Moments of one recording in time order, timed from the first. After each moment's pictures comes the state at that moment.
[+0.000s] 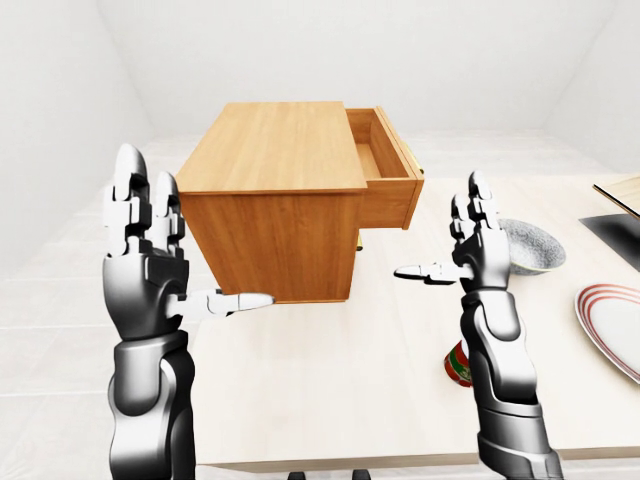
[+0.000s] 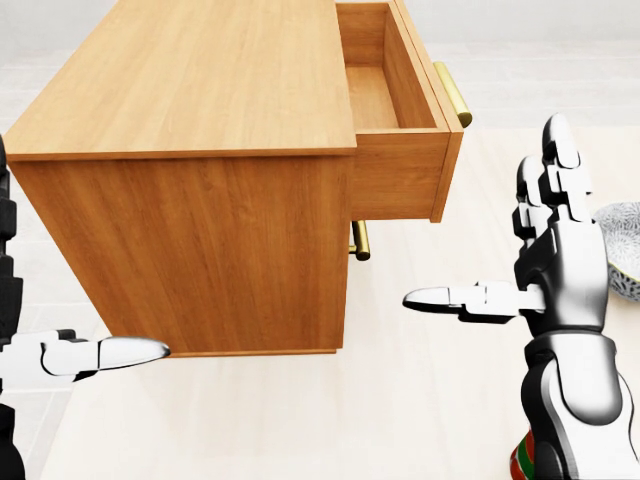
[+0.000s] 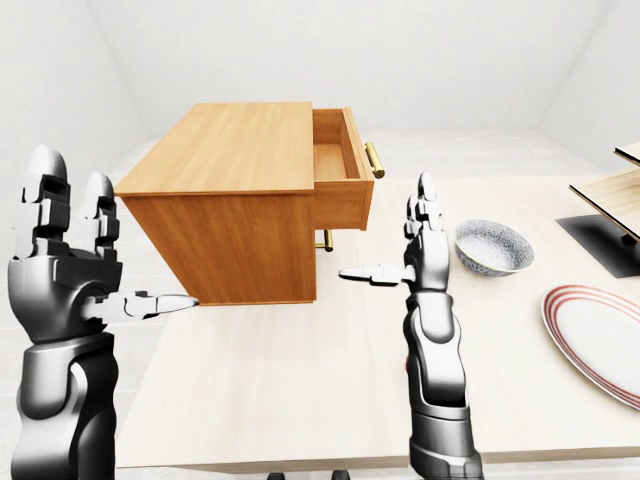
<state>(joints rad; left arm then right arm) -0.04 0.06 0.17 -0.67 -0.12 0.09 -0.03 -0.20 -0.09 -0.17 -0.23 0.07 0.09 0.00</state>
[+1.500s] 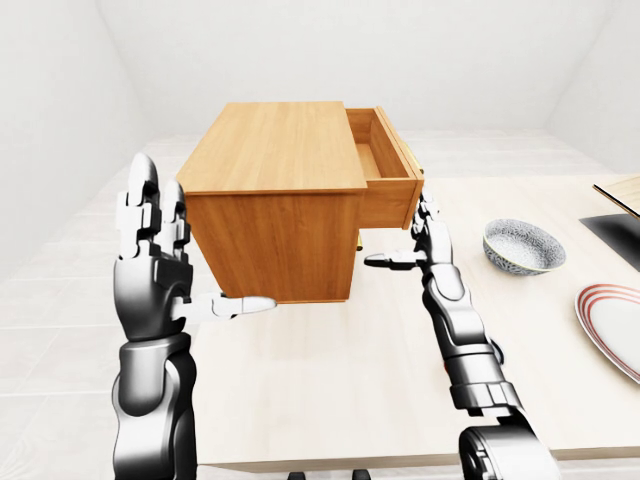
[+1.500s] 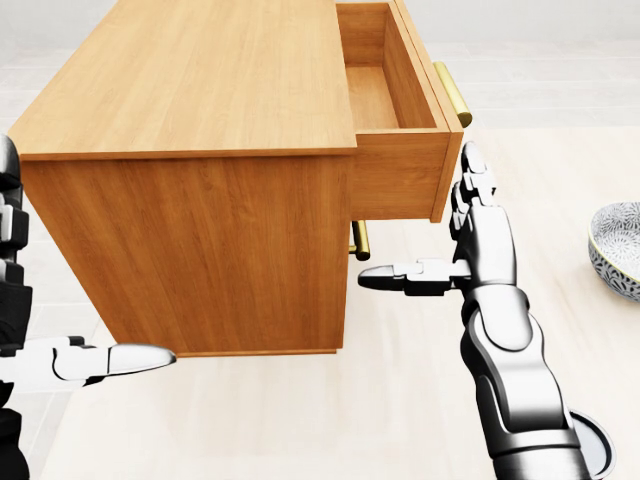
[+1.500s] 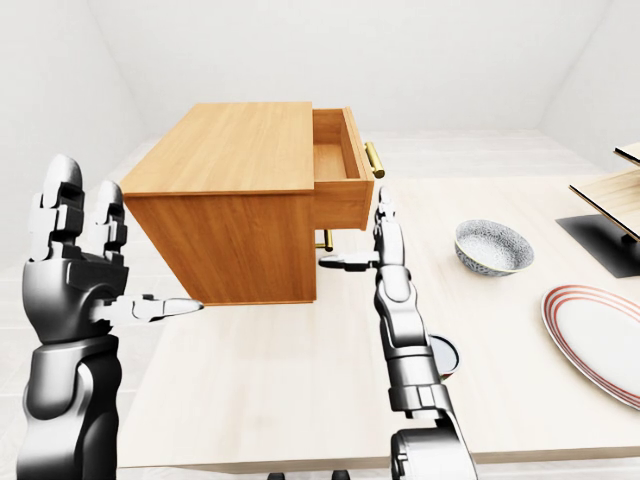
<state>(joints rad) -0.02 0.06 0.16 -0.65 -0.09 0.09 -0.05 -0.48 -0.11 -0.09 0.31 0.05 0.08 -0.07</state>
